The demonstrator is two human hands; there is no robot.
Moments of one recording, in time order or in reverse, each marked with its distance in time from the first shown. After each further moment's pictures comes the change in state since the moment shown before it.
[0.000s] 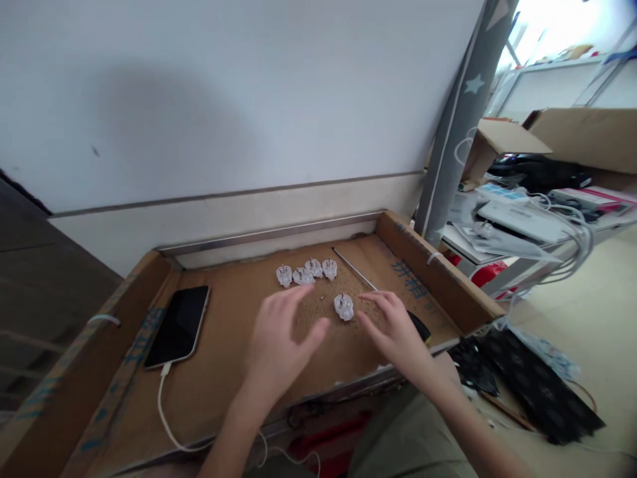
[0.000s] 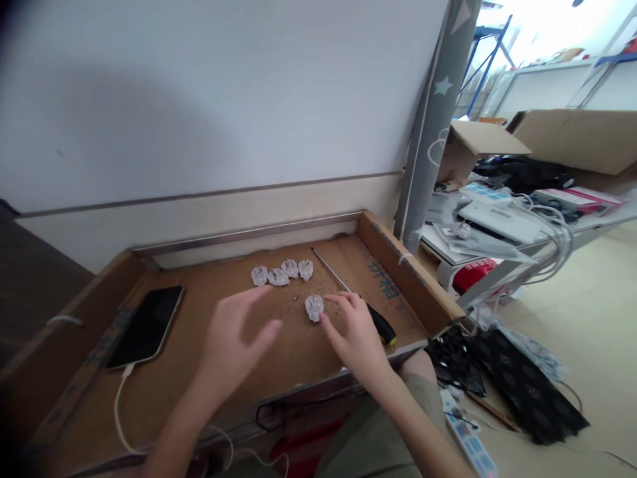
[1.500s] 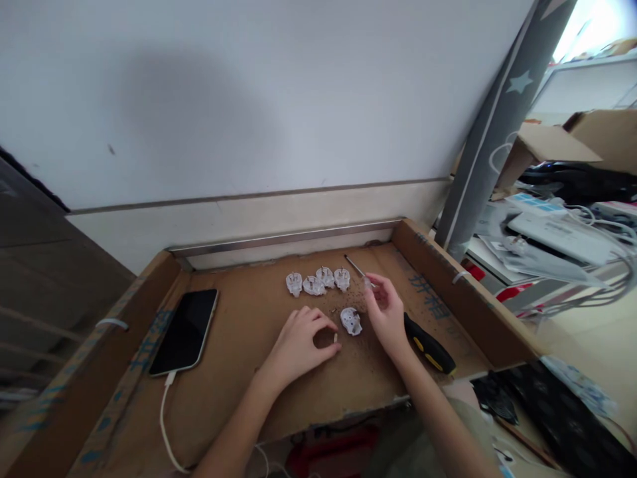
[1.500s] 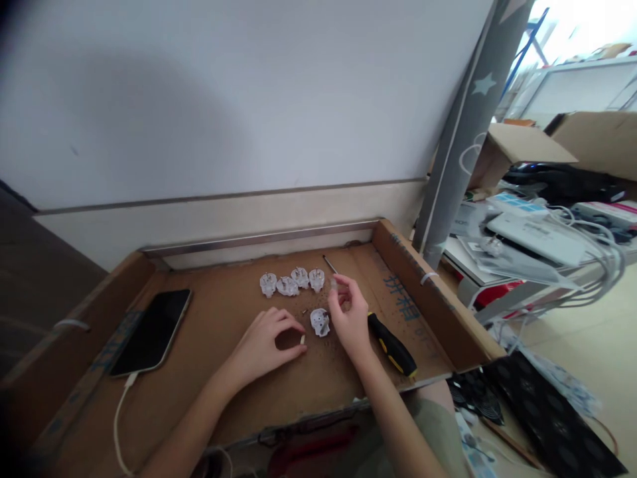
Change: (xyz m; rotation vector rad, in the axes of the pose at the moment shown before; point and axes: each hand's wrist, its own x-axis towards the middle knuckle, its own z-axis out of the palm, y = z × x) left_hand 0.016 -0.038 0.029 0.089 -0.554 -0.024; right_hand 0.053 0.017 0.065 0.547 0.107 0.242
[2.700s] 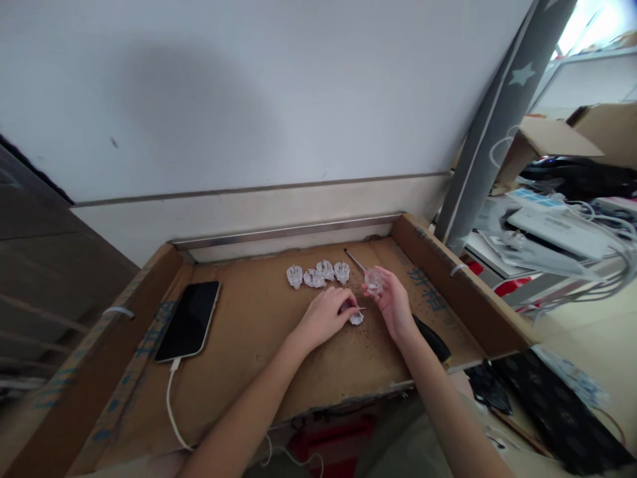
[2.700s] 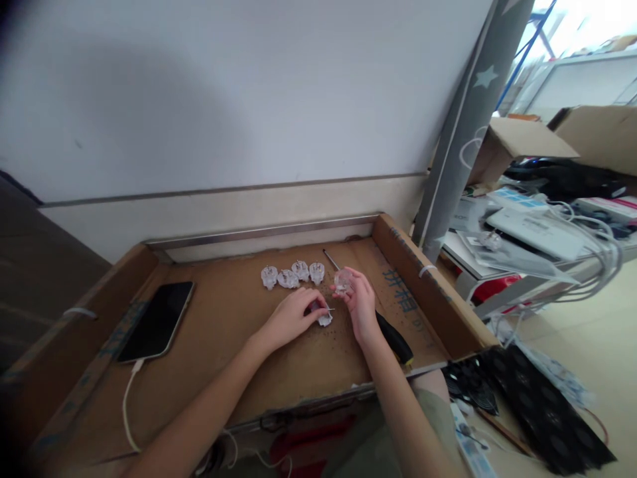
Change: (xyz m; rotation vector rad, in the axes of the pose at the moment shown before) left_hand 0.046 0.013 0.022 -0.164 -0.021 0.090; right_hand 0.015 0.011 -0.009 0.549 0.004 0.400
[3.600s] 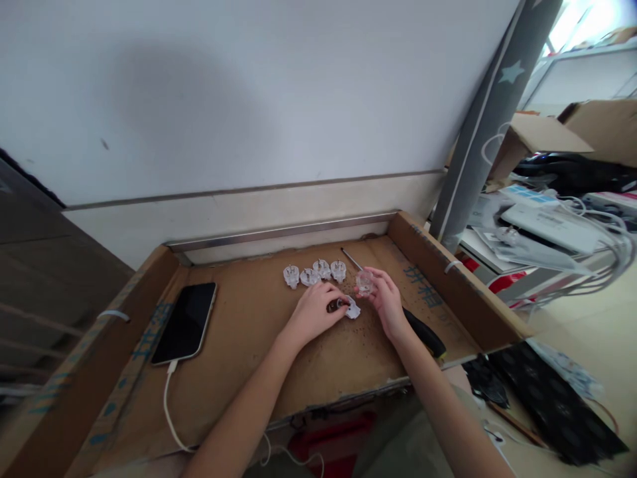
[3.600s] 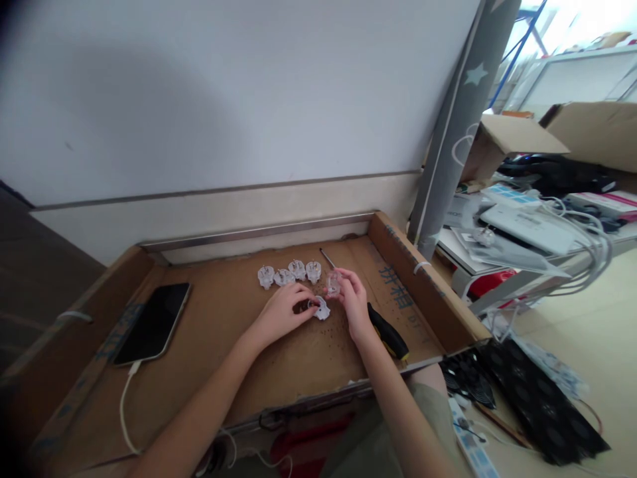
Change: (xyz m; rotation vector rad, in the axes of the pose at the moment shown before) left_hand -0.003 -0.008 -0.004 0.126 0.073 0.027; right_hand -0.003 0.002 0.003 -0.036 -0.041 0.030
